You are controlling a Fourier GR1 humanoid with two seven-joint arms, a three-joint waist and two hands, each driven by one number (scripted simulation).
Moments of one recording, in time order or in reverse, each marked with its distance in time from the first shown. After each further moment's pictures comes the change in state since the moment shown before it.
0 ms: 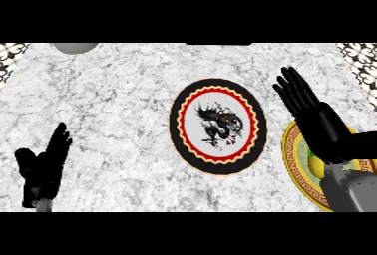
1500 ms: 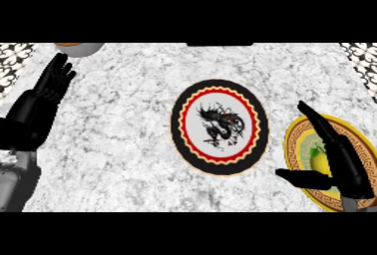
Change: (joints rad) left arm -0.311 0.089 0.033 -0.165 -0.002 -0.218 -0.016; right arm 0.217 -0.166 0.094 -0.019 0.712 -0.332 -0.081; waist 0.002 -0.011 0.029
